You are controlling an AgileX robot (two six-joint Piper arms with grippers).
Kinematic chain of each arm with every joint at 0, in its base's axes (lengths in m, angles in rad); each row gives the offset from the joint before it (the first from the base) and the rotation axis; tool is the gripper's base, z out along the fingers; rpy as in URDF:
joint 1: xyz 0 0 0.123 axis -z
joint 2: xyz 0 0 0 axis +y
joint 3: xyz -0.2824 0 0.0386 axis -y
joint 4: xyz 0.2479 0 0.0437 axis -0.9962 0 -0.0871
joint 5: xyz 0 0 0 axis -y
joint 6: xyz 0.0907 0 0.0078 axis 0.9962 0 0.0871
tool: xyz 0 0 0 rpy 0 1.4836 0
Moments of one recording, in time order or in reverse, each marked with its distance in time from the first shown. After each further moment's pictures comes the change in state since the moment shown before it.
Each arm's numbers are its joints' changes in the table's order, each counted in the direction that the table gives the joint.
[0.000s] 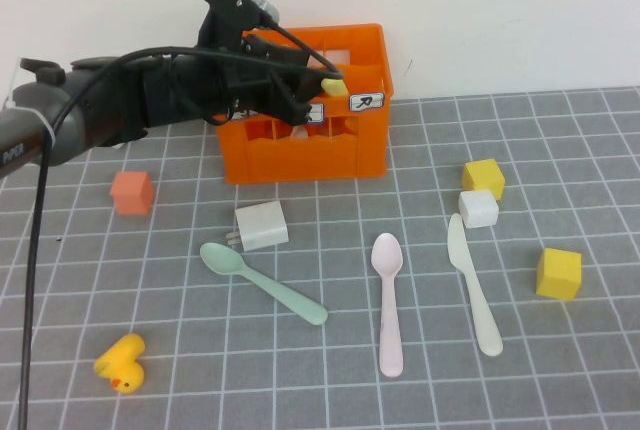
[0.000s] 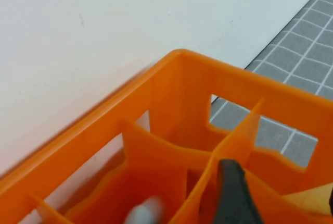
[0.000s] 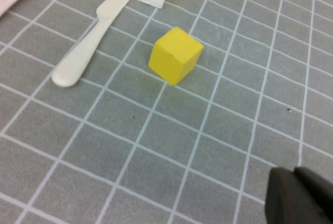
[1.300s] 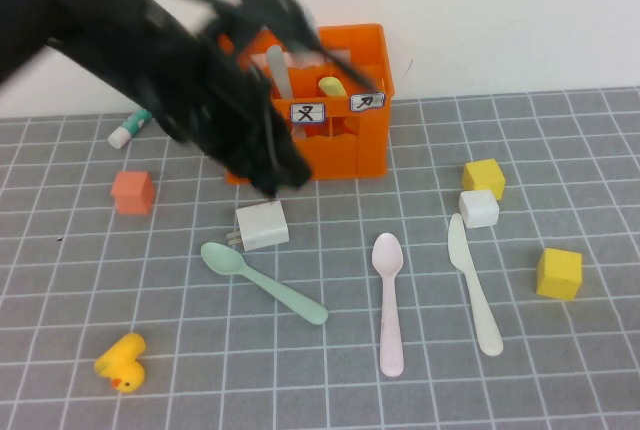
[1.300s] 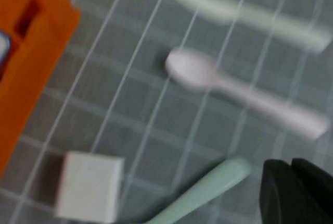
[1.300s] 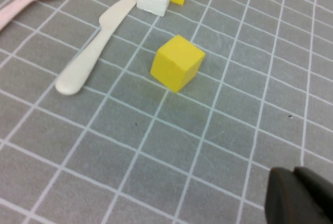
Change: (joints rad) right arm 0.000 0.000 0.000 -0.027 0.012 -0.015; left arm 0.144 -0.380 0.022 -1.138 -0.489 -1.078
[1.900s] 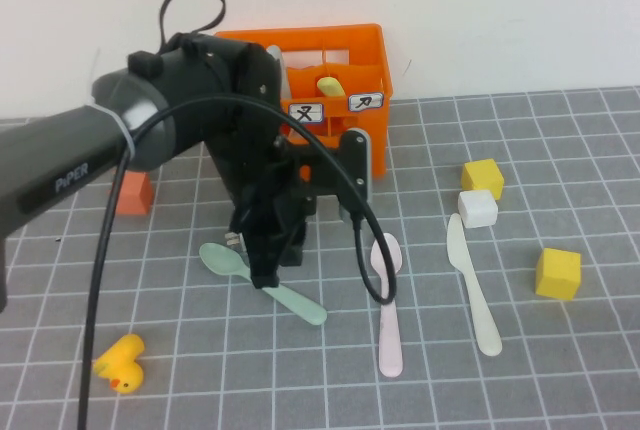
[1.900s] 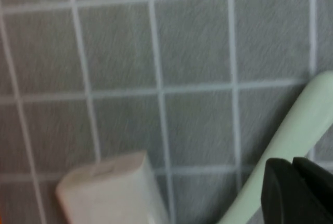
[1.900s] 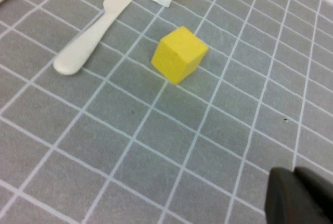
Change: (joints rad) right arm 0.000 0.000 -0.007 -0.001 0.000 -0.110; left arm 0.151 0.242 0.000 -0.433 0.054 0.276
